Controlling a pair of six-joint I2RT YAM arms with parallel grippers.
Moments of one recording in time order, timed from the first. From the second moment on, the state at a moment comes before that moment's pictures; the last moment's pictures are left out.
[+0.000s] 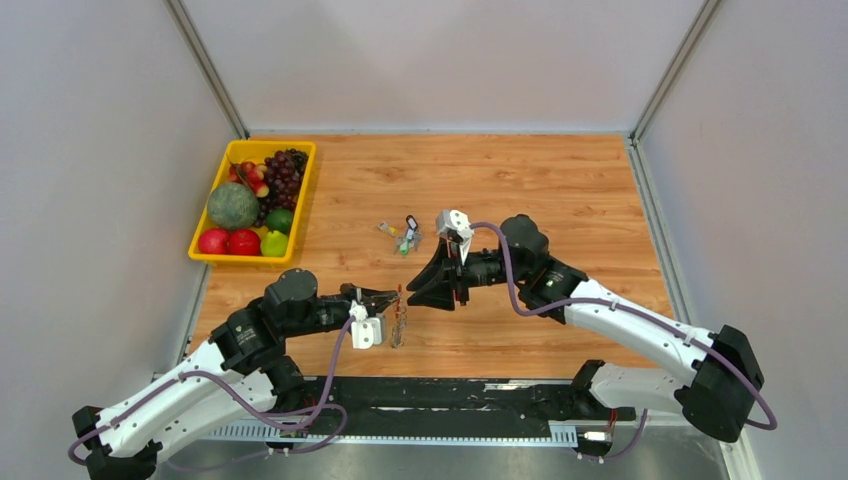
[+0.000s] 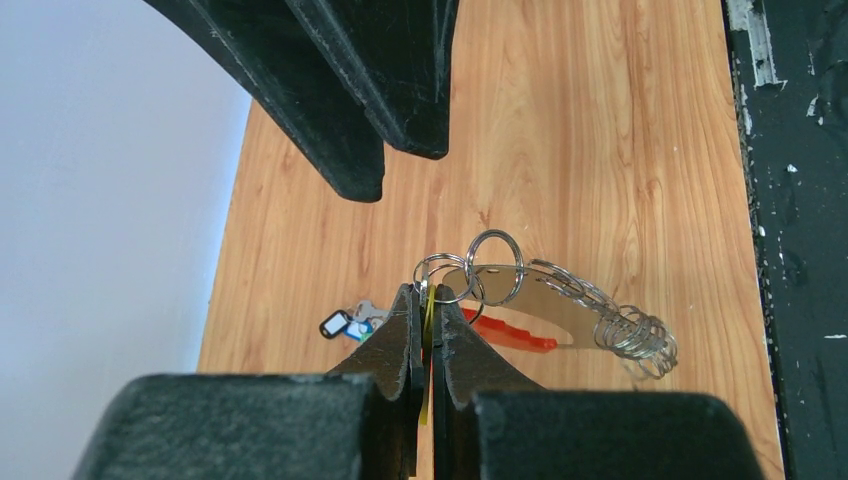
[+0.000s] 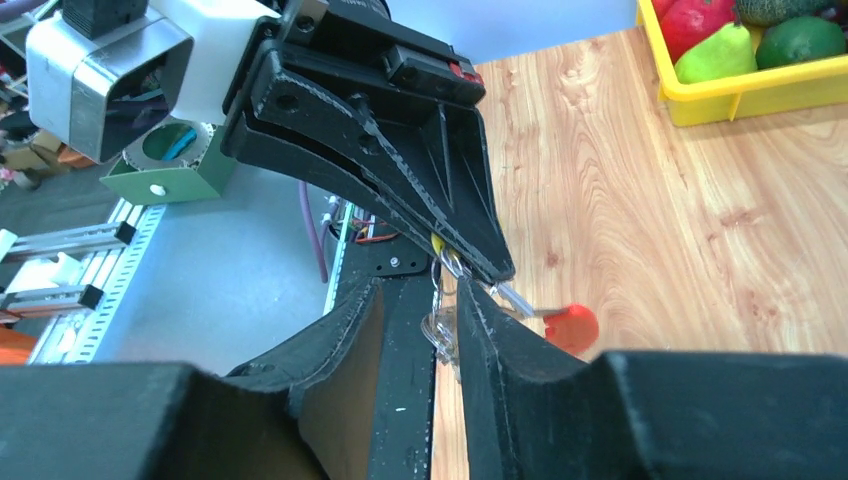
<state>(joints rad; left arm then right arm) -0.91 0.56 0.64 -0.39 0.34 0.78 0.86 1.14 0.81 0.26 -0.80 0.26</state>
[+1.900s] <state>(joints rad) -0.91 0.55 0.63 -0.43 0.33 0.78 1.01 1.26 0.96 -0.06 -0.49 0.11</state>
